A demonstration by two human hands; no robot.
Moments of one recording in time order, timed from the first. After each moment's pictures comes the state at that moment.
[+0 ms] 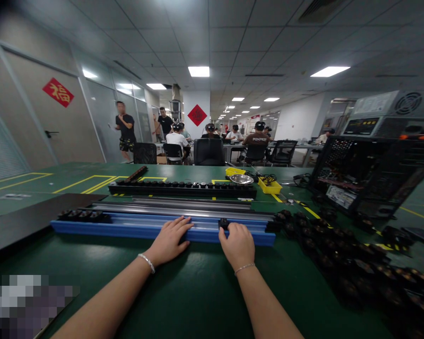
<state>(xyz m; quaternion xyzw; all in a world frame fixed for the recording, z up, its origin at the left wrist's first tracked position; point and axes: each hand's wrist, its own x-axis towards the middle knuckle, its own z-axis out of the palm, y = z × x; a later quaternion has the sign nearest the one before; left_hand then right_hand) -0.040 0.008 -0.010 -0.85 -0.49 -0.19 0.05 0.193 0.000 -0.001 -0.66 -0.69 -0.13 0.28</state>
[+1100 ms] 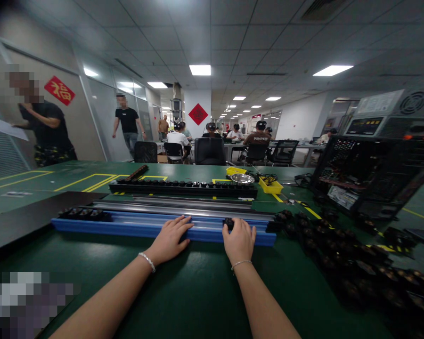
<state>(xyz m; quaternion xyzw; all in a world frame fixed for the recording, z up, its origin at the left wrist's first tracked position) -0.038 0.008 -0.009 -0.85 -0.50 -0.19 0.04 0.188 0.011 -0.006 -0.71 -0.61 -0.05 0.35</state>
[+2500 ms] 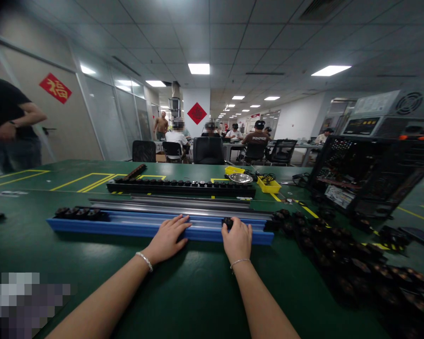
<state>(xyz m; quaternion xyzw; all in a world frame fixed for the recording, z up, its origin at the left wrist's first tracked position) -0.039 0.007 -0.007 -0.85 -0.50 -0.19 0.04 0.192 0.013 -0.005 -0.72 -0.62 -0.03 0.32</state>
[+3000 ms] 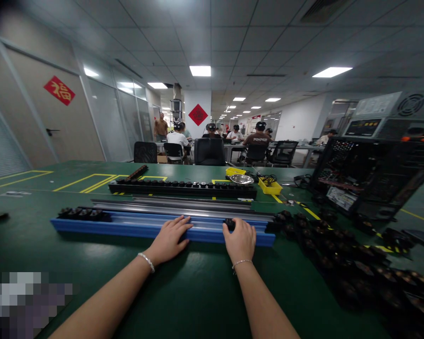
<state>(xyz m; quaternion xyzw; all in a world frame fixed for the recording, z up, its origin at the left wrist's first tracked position) -0.039 0.007 -0.007 -0.85 -0.50 -0.19 0.04 0.195 0.013 -0.004 -0.72 -0.61 -0.05 0.33</state>
